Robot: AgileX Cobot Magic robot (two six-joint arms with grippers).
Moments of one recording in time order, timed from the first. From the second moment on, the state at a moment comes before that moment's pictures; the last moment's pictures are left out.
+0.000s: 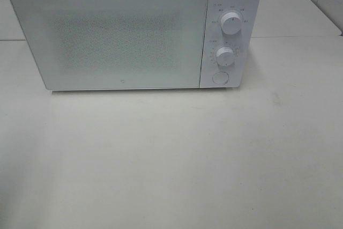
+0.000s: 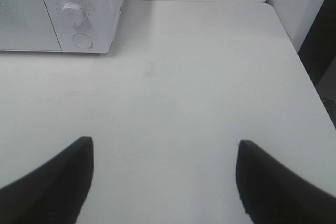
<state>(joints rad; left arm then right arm) -0.09 0.63 -0.52 -0.09 1.07 0.05 0.05 0.00 -0.50 -0.06 1.00 0.08</state>
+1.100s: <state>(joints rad) -0.09 0.00 -0.52 -0.09 1.07 0.05 0.05 0.00 -0.50 -0.06 1.00 0.08</state>
